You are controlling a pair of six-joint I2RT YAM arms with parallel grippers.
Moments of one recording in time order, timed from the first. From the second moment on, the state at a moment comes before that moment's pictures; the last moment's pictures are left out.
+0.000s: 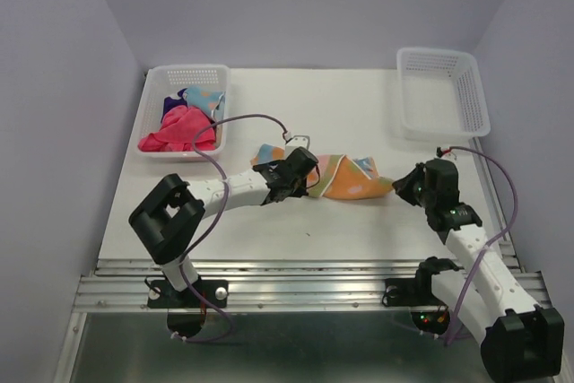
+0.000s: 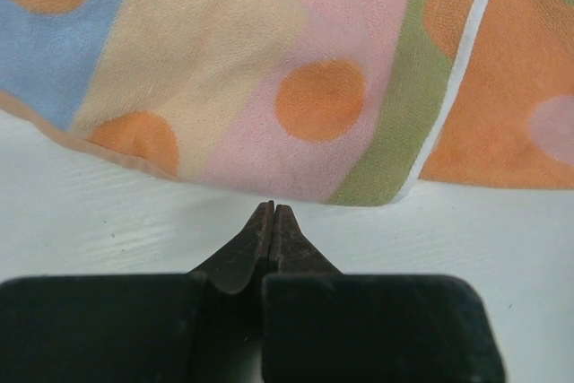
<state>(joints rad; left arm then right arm) -0.91 1.68 1.04 -0.28 -0.33 -0.65 0.13 0.79 0.42 -0.30 0.08 0.70</state>
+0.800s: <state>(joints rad) -0.61 1.08 0.67 -0.43 -0.33 -0.87 1.12 1.26 0.72 -0.05 0.26 0.68</state>
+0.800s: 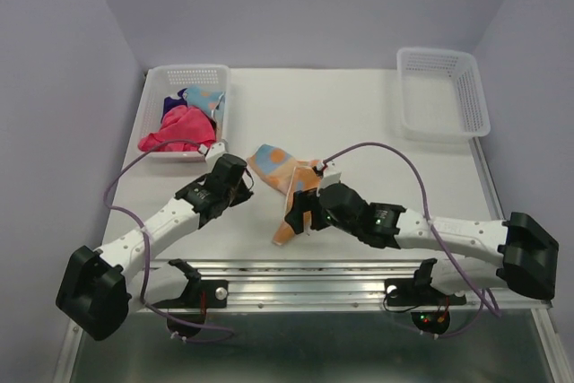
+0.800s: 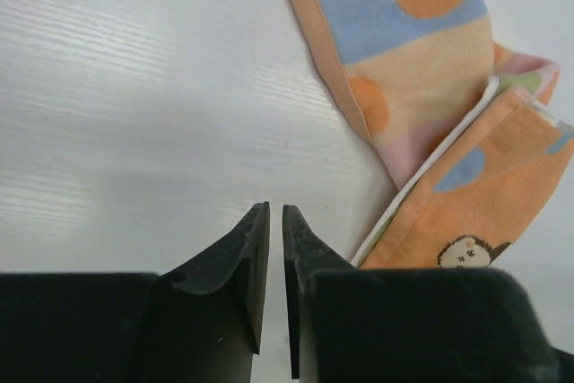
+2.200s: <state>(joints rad) -0.90 1.25 0.42 -0.03 0.09 -0.94 0.90 1.96 1.47 -0.52 0.61 0.61</state>
